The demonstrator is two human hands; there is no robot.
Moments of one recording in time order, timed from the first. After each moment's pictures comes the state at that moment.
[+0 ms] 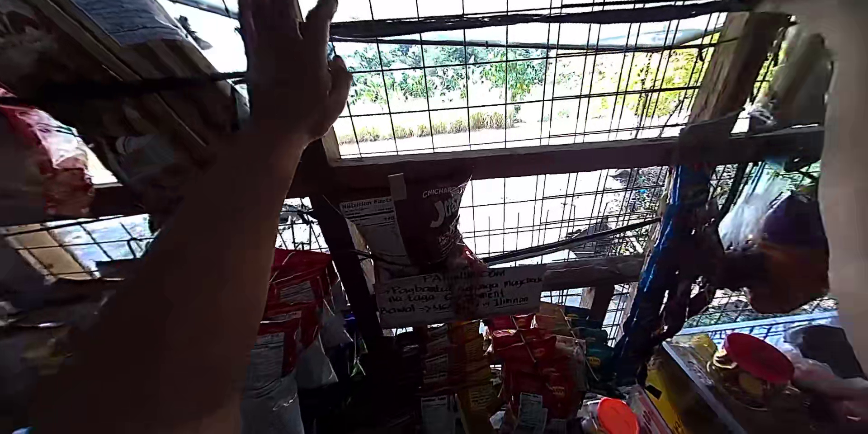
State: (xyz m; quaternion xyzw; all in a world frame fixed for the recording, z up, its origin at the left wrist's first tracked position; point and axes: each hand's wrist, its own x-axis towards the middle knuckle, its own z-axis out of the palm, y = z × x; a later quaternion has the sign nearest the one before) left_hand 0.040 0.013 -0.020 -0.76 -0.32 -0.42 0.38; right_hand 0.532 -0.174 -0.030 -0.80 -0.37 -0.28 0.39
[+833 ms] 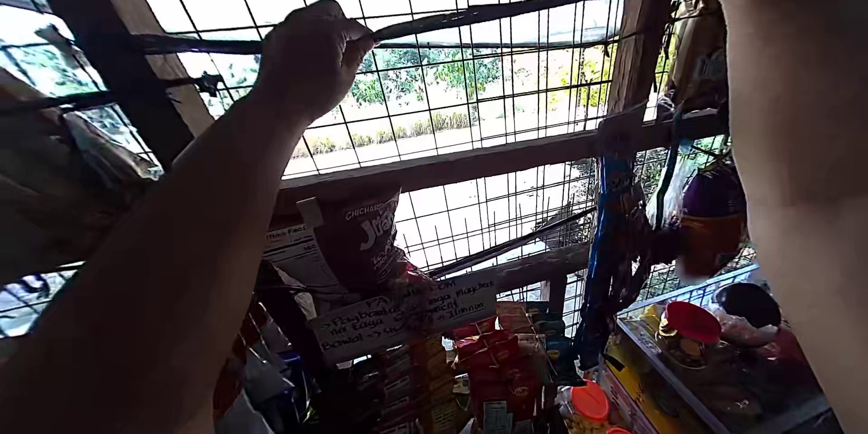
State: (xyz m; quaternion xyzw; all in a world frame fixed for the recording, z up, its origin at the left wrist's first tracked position) left_hand 0.165 -0.006 0.003 -0.86 -0.27 -0.36 0.26; right_hand 0.632 -0.146 0.031 -0.75 -0.42 -0.27 0.44
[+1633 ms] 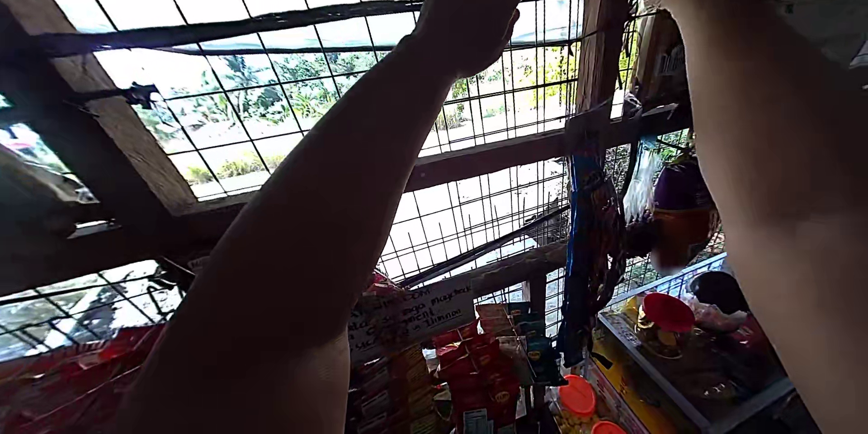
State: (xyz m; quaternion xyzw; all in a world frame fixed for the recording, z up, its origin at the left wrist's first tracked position) left_hand 0.346 -0.072 0.013 -0.89 -0.09 -0.29 0.36; right_hand 0.618 -0.159 0.009 -0.72 -0.42 -0.27 0.48
